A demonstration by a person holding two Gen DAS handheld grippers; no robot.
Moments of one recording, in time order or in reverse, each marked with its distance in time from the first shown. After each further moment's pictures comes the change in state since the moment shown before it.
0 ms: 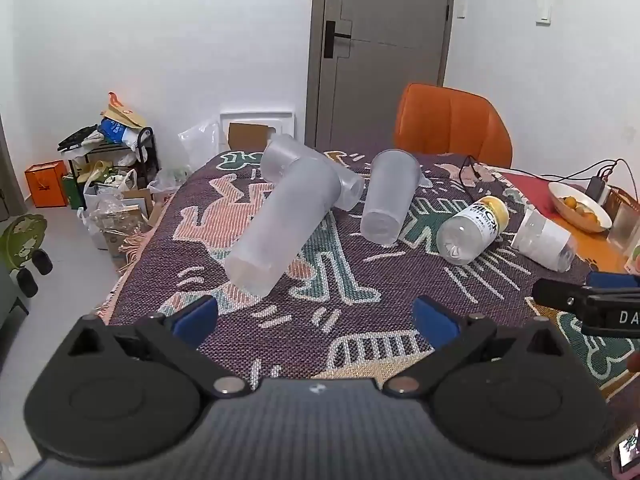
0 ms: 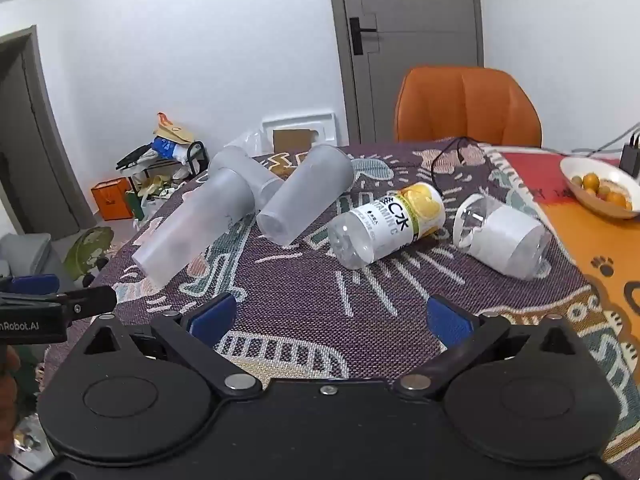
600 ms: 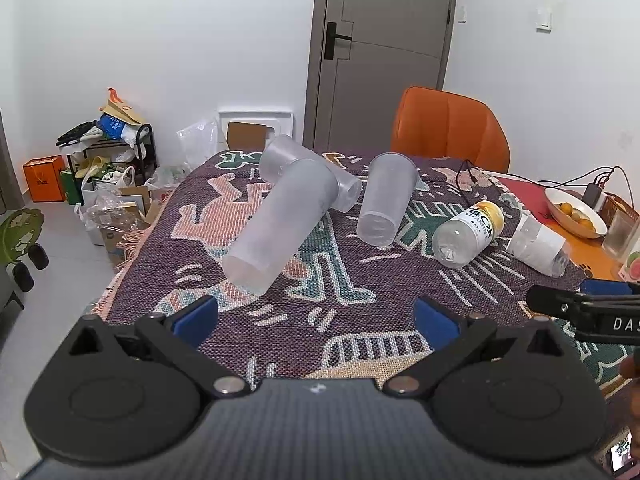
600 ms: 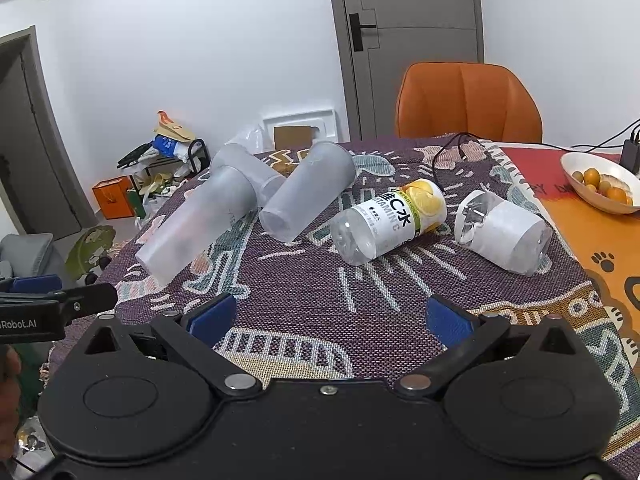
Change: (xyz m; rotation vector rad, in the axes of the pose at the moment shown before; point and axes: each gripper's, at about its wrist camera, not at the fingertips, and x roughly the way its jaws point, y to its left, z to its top) left arm -0.004 0.000 0.003 -0.019 0.002 -0.010; right arm -0.002 0.003 0.001 -0.007 0.005 0.003
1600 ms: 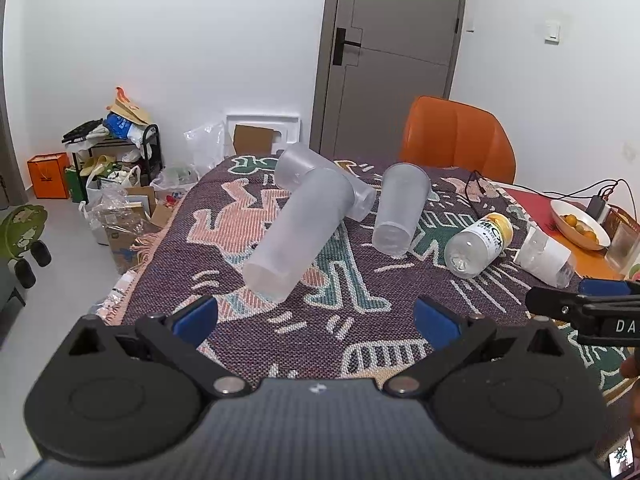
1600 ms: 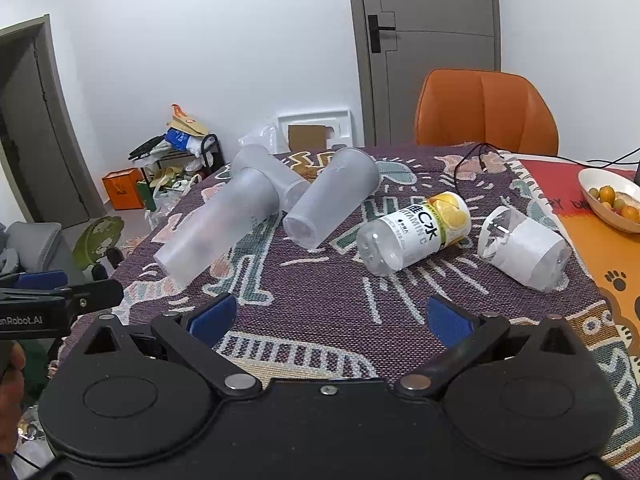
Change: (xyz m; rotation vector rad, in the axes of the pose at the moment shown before) left arm -0.005 0.020 0.005 -0.023 -0.015 0.007; right arm 0.002 0.022 0.010 -0.036 0.006 0.028
